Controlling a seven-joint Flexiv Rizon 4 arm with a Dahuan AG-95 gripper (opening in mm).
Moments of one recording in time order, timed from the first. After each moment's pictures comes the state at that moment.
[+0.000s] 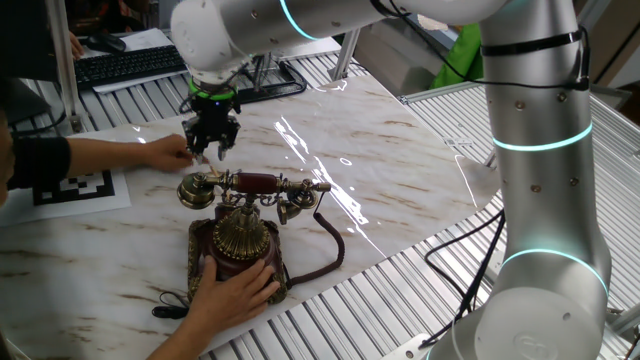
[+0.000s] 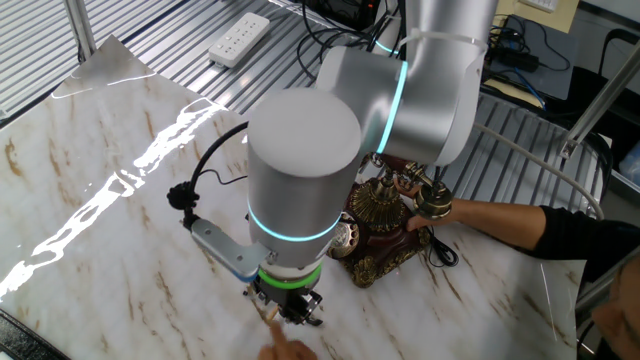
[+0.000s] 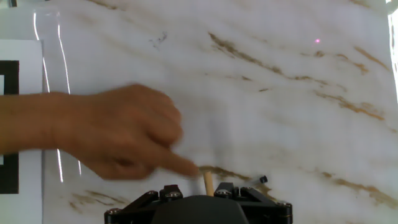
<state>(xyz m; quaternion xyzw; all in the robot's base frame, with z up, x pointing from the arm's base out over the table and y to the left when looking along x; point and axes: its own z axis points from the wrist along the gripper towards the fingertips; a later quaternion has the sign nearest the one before) 0.662 0.102 0.050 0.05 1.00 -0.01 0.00</state>
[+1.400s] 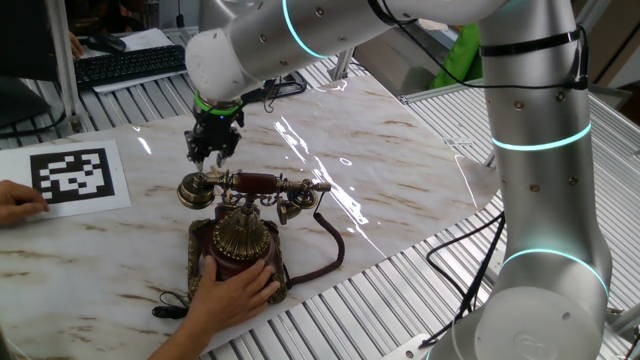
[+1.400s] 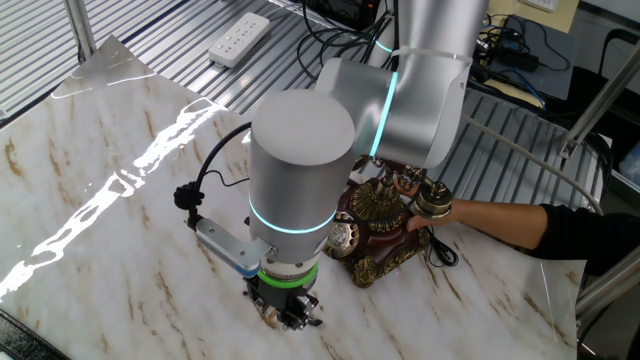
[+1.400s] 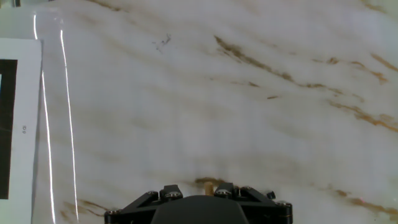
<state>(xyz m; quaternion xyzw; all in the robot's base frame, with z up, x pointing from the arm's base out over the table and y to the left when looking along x) 0.667 0.101 0.025 0.04 1.00 0.01 0.03</state>
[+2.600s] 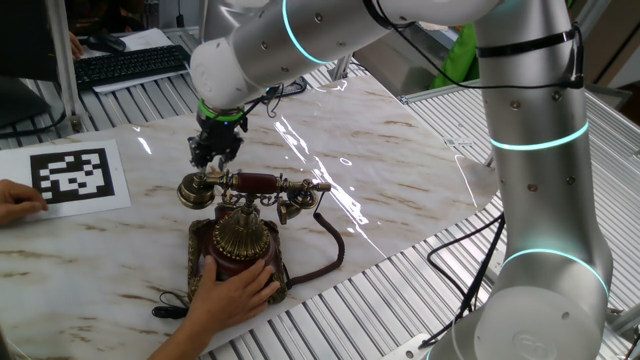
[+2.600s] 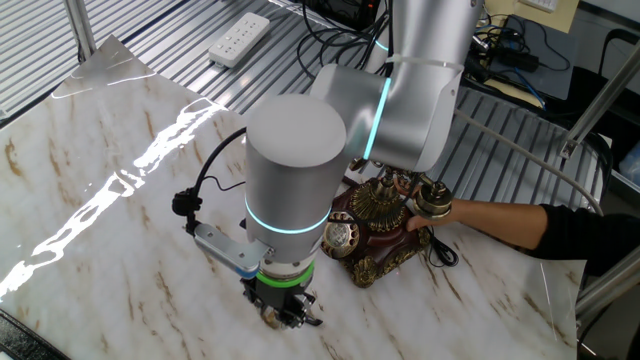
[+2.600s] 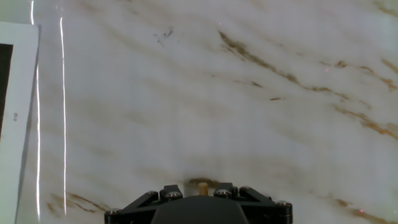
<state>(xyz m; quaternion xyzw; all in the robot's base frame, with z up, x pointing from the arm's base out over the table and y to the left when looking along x) 0.664 0.095 0.012 0.01 1.00 0.01 0.03</state>
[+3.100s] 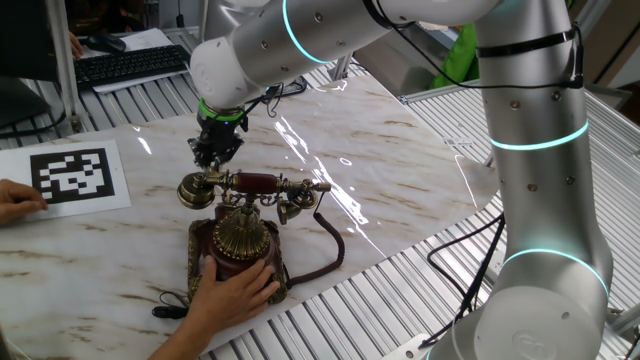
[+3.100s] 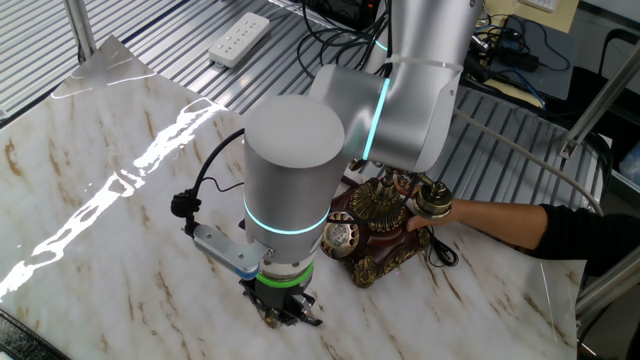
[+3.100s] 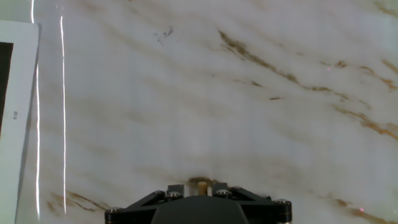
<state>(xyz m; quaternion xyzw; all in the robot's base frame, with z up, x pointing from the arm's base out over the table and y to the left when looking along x) 0.665 0.096 0.010 0.00 1.00 0.01 0.03</state>
